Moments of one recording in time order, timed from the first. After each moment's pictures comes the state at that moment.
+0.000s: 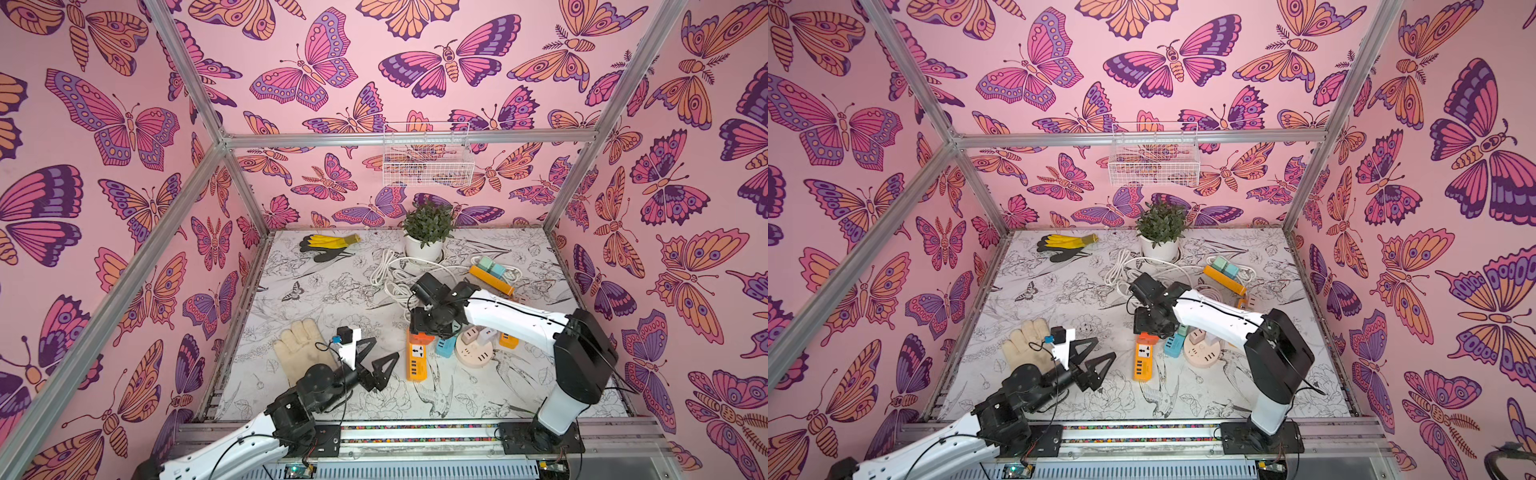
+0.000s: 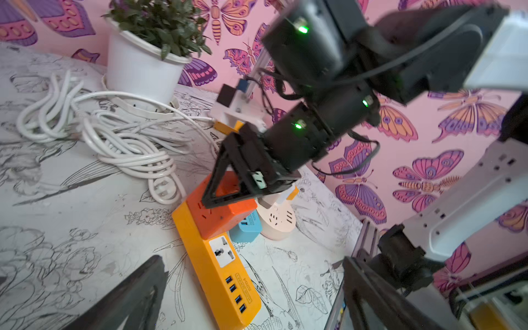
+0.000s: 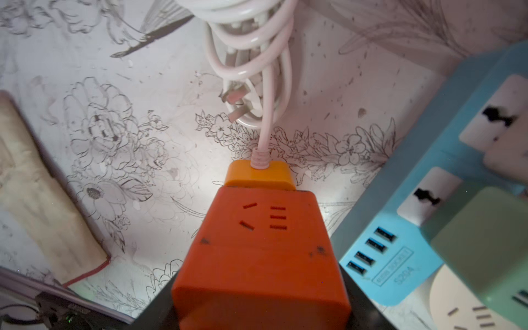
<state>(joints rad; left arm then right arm) -0.88 0.35 0.09 0.16 -0.04 -0.62 0.88 1.68 1.24 -0.73 -0.07 0.77</state>
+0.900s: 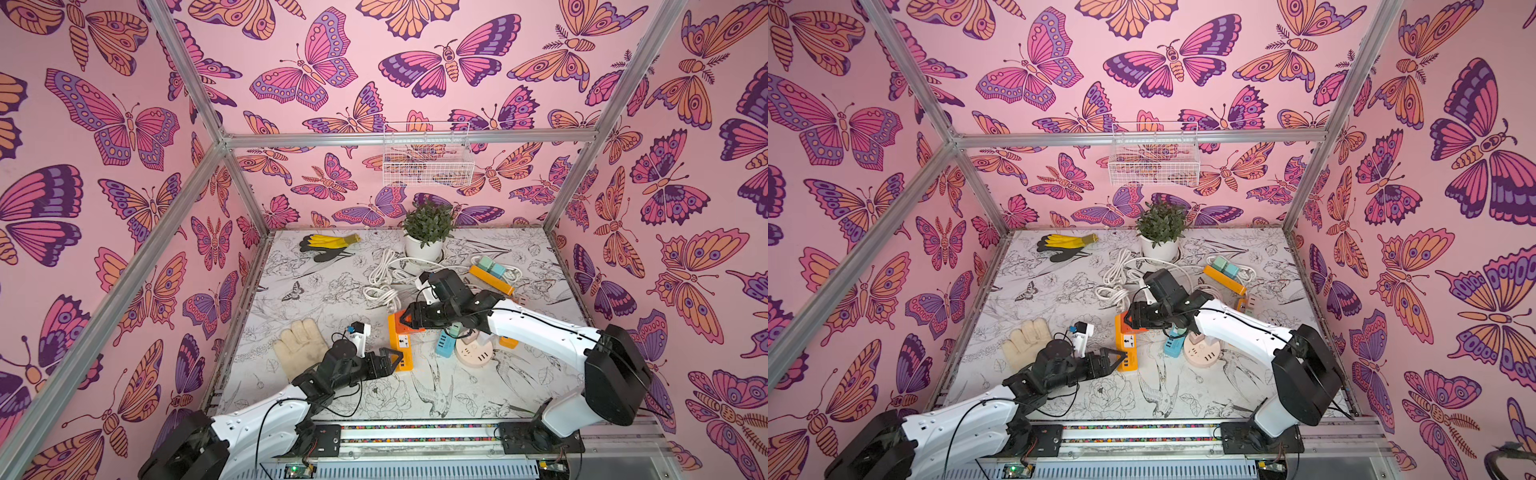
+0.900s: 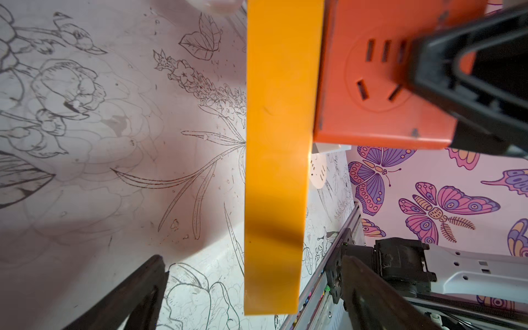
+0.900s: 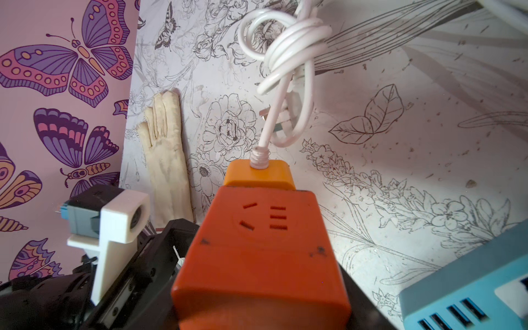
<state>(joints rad) -0.73 0.99 0.18 0.29 0.27 -0.96 0.84 1.55 1.10 -0.40 -0.30 0.66</state>
